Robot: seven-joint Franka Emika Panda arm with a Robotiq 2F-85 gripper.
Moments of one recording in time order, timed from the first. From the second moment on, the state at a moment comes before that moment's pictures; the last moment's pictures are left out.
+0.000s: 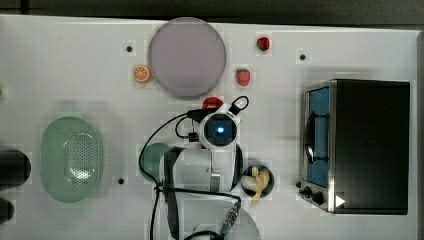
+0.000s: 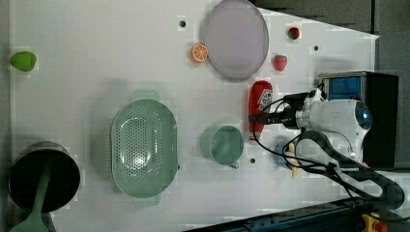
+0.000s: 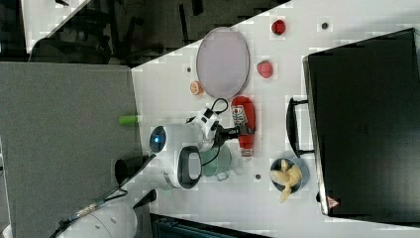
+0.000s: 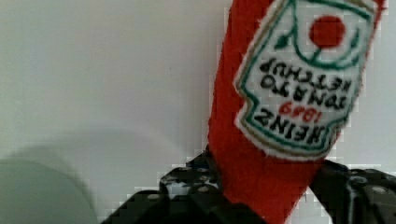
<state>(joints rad) -0.09 0.39 0.10 -2.39 0.01 1.16 -0.92</state>
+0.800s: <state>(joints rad) -0.09 -0.10 0.17 -2.22 0.01 0.51 -0.87</state>
